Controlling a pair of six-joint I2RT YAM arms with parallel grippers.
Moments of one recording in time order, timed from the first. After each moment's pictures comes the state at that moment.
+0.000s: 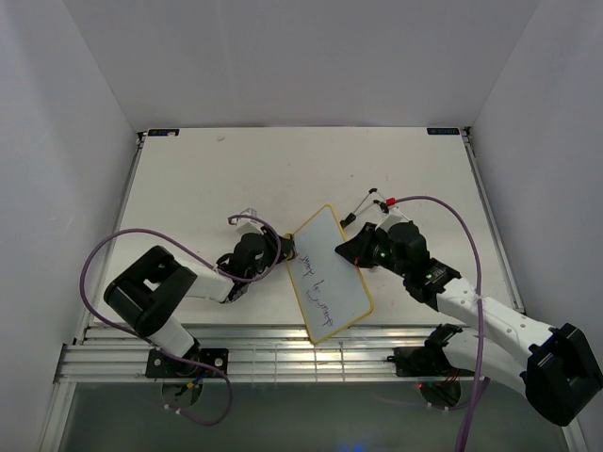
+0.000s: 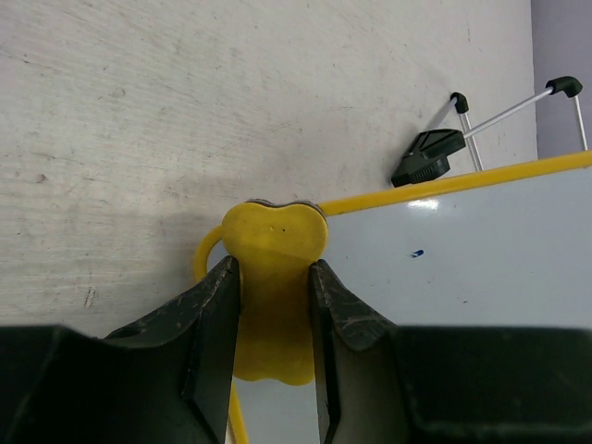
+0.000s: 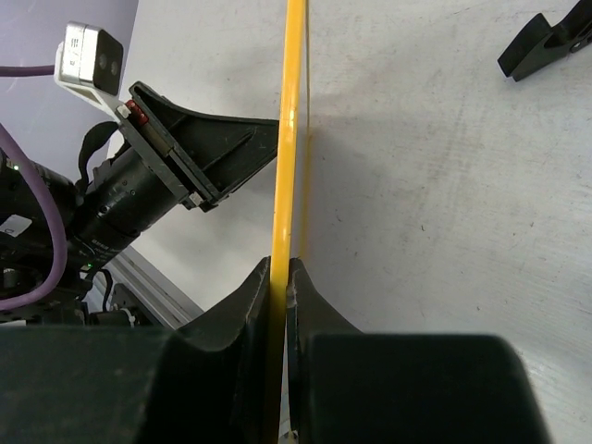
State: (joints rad) left arm -0.69 1.59 0.43 0.74 -0.21 -0.94; right arm 0.68 0.97 0.49 0.11 -0.15 0.77
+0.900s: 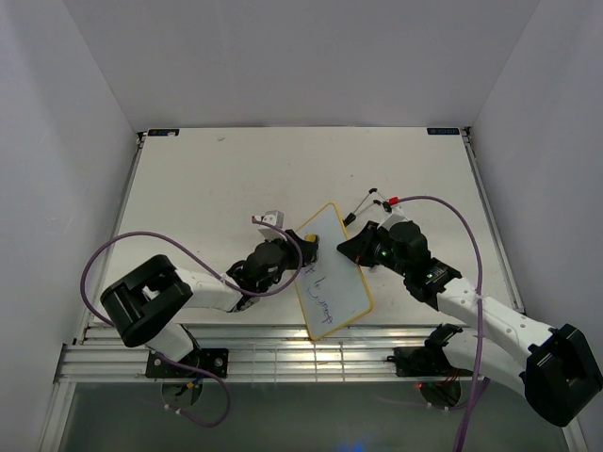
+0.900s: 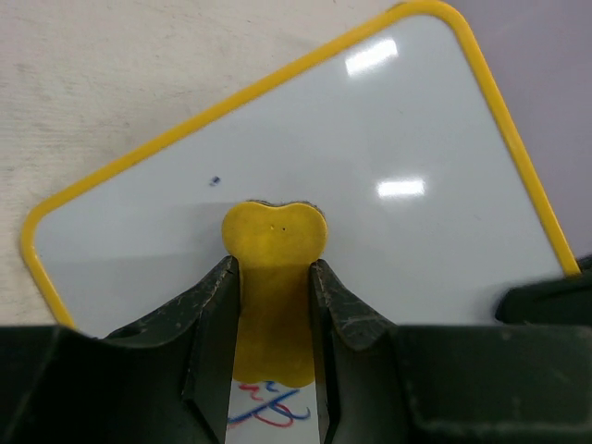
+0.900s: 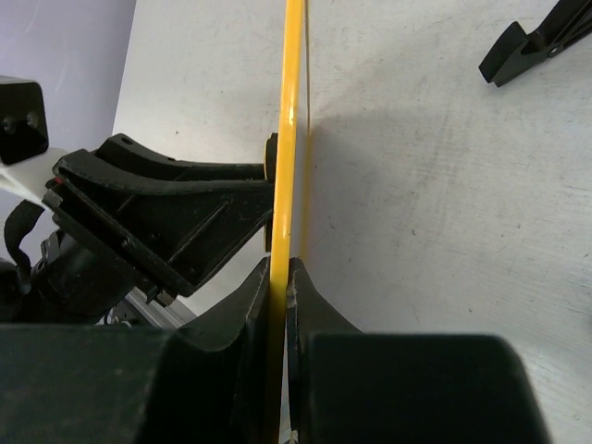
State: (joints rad) left arm -0.91 1.53 0.46 0.82 -0.31 -0.76; right arm 0.66 0.97 0.49 0.11 -0.13 0.79
